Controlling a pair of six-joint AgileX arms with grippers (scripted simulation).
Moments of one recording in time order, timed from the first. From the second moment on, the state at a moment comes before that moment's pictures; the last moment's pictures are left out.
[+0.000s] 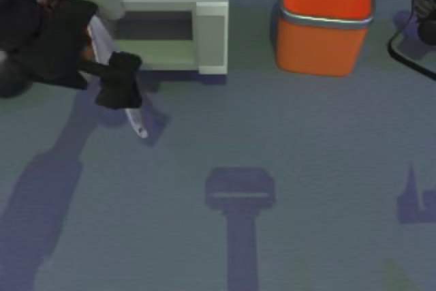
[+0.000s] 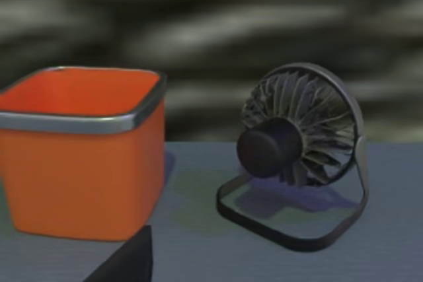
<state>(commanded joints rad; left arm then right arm) -0.23 1.67 1.37 -0.97 0.34 0.25 0.00 0.00 0.00 0.00 0.00 0.00</state>
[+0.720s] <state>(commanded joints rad) -0.45 2.09 2.32 -1.66 -0.09 -0.87 0.00 0.00 0.00 0.00 0.00 0.00</state>
